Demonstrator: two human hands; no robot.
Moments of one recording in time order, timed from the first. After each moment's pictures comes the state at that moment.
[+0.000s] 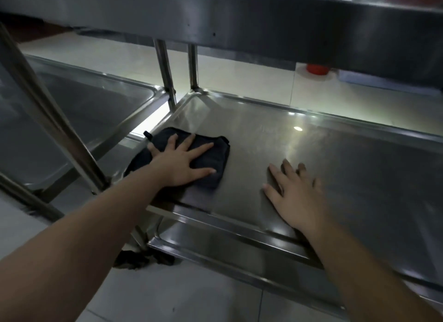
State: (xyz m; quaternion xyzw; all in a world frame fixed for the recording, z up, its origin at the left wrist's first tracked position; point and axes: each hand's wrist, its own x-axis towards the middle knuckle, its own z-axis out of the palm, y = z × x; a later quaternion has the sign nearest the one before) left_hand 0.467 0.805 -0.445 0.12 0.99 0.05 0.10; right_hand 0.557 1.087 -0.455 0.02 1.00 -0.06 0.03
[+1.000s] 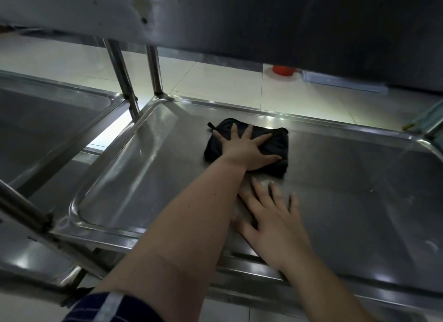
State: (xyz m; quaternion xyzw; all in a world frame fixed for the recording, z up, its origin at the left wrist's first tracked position) left_hand 0.392 1.022 -0.449 0.23 0.97 0.05 0.07; right_hand 0.582 1.073 -0.467 0.00 0.99 -0.10 0.03
